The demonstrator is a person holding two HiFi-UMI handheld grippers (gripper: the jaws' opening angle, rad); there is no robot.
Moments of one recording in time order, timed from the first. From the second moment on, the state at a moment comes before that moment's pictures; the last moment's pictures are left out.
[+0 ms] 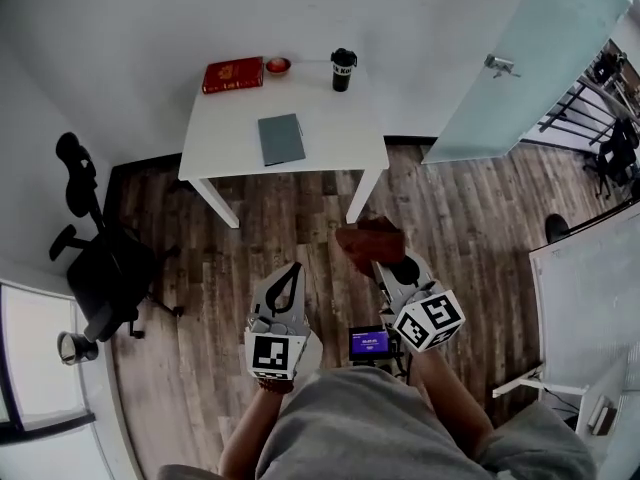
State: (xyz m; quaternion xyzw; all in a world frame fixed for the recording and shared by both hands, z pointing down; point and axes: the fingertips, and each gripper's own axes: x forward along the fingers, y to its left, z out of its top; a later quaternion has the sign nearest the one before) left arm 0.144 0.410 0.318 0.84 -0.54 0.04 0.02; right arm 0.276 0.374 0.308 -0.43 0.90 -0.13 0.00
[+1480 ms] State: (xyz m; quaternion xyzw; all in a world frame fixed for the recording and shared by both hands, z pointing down) left arm 0.044 0.057 0.415 0.80 -0.58 0.15 0.08; right arm 0.172 -0.077 0.458 -0.26 0.93 -0.17 -0.19
